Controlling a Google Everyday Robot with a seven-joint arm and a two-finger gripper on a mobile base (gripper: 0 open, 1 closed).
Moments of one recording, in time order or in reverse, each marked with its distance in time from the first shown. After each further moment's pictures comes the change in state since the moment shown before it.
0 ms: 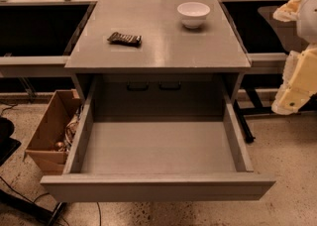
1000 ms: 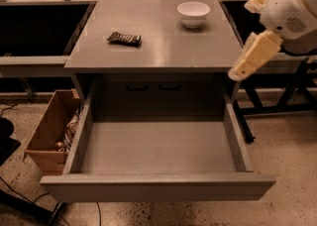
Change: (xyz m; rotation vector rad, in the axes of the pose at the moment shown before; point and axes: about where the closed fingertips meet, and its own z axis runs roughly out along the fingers) arm -0.034 -0.078 0.065 0.047 -0.295 0.090
